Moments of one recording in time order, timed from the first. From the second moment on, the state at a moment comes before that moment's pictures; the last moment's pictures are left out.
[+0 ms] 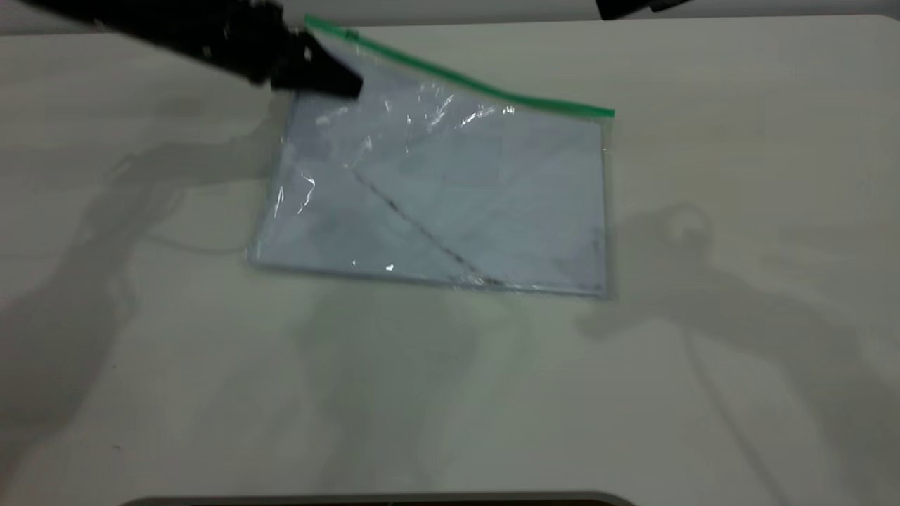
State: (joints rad) left arm -0.07 2.60 -1.79 -1.28 0.79 1.55; right arm 0.27 1.70 -0.90 1.25 0.45 -1.36
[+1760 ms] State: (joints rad) left arm -0.33 2.46 -1.79 -0.91 0.80 2.01; right arm 0.30 2.20 -1.28 1.63 0.60 -1.97
